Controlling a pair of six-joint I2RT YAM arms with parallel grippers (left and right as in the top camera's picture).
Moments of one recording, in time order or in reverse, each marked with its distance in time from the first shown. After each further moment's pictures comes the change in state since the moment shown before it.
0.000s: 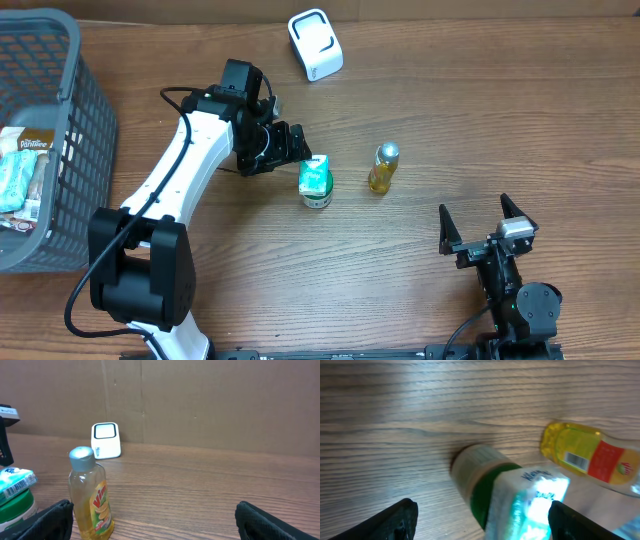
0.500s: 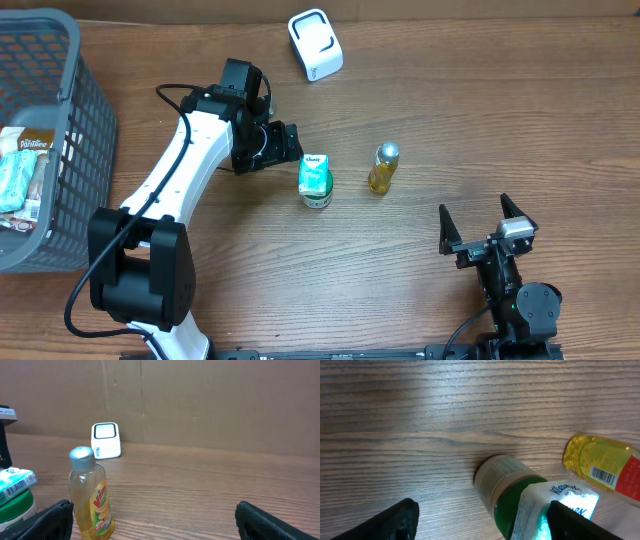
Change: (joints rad) left arm 0.000 0.000 0.000 0.006 -0.103 0.002; right arm 0.000 0.000 0.000 0.000 0.000 0.000
